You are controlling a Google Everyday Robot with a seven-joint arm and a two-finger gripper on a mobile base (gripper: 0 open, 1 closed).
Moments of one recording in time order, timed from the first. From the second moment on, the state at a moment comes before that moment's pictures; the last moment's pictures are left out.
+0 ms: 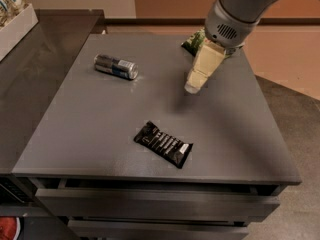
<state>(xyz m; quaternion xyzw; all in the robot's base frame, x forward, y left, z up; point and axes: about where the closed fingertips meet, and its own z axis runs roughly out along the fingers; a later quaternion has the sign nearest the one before) 0.561 -0.108 0.957 -0.55 0.81 0.00 0.22</state>
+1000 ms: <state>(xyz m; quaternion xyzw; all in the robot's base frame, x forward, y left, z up) 0.623 -0.038 0.946 -0.51 0.83 0.03 0.23</state>
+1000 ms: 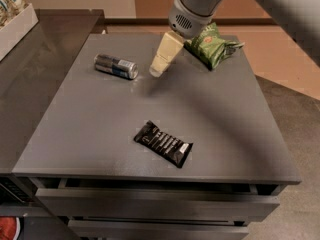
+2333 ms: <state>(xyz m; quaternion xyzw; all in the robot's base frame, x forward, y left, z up) 0.676 0.071 0.899 -0.54 0.81 0.08 0.20</state>
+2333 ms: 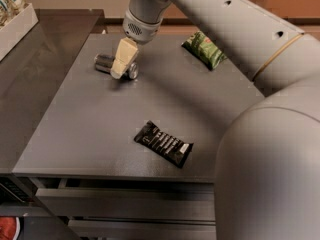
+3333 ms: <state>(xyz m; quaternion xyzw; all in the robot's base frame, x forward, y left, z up) 0.690 0.118 0.854 -0.55 0.81 0.11 0.17</state>
